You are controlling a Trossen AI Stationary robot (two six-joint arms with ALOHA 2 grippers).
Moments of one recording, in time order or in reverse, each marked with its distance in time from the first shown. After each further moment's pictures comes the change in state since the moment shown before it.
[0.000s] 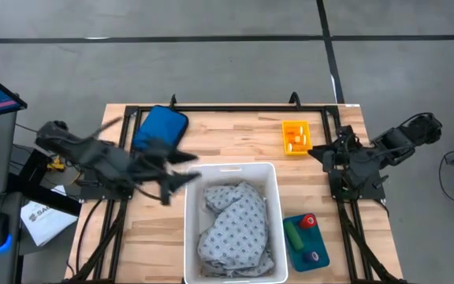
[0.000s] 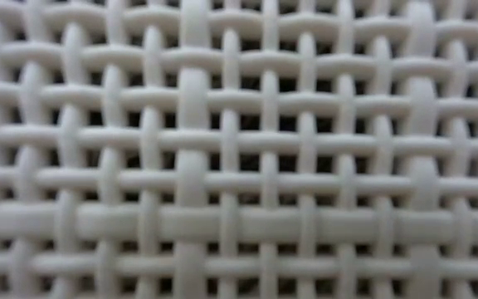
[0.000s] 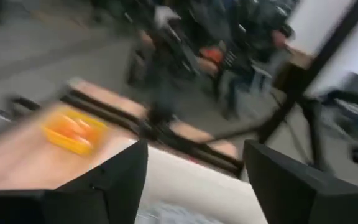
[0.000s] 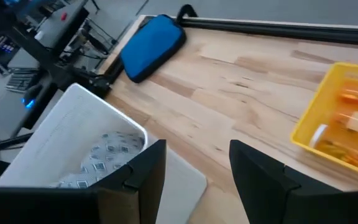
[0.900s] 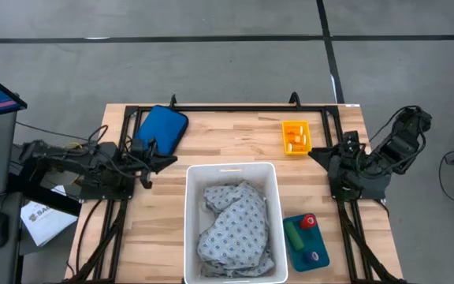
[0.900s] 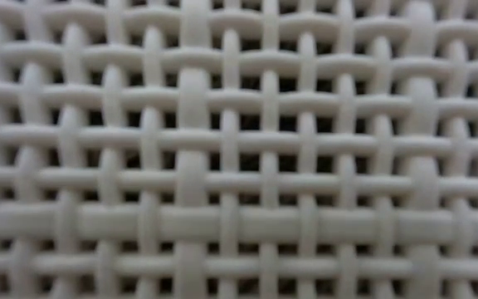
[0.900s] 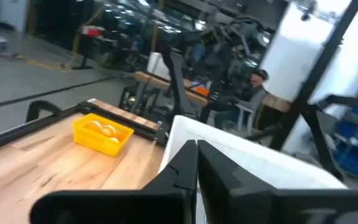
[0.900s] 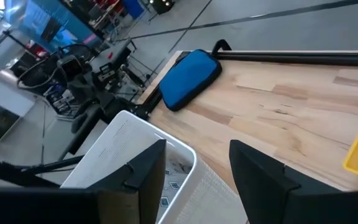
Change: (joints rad) left arm 0.296 -0.741 -1.063 0.613 0.289 0.141; right arm 0.273 0.021 0.000 0.031 0.309 0.156
